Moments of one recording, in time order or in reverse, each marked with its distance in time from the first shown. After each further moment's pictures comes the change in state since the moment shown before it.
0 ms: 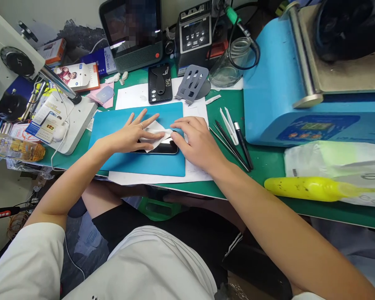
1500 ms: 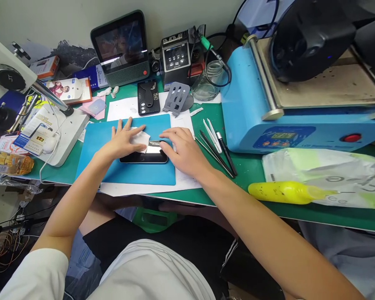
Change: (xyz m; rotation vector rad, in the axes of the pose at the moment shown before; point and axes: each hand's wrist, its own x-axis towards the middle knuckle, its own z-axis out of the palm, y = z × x) left_hand 0.015 0.011 0.000 -0.153 0.110 -0.525; right_hand 0.004 0.001 0.000 0.025 -0.016 0.019
